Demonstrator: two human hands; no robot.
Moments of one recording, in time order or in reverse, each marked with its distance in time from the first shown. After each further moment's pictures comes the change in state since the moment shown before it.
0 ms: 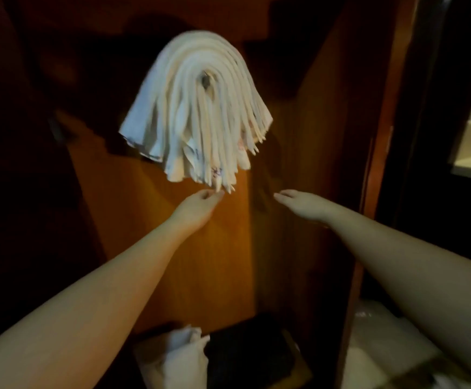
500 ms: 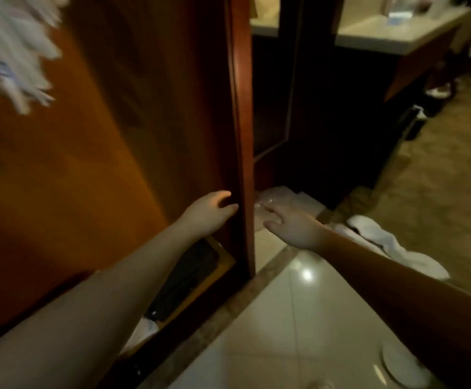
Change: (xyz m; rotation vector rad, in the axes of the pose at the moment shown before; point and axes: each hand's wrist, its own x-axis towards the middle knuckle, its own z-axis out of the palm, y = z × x) left_hand -0.025 -0.024 0.345 0.326 -0.641 0.259; right_hand -0.142 0.308 0.095 0.009 -0.041 0.297
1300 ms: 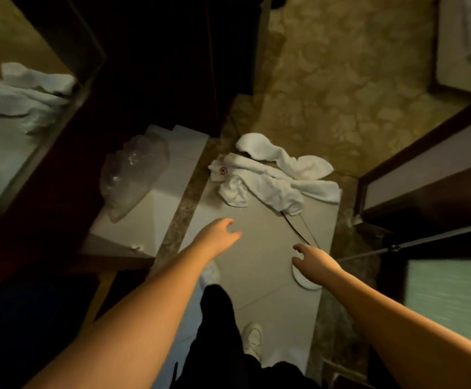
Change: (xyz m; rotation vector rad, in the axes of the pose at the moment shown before) left_hand 0.299 0.169 0.449 0.090 -0.737 -0.058; right_hand -0.056 0.495 0.031 0.234 -0.218 0.961
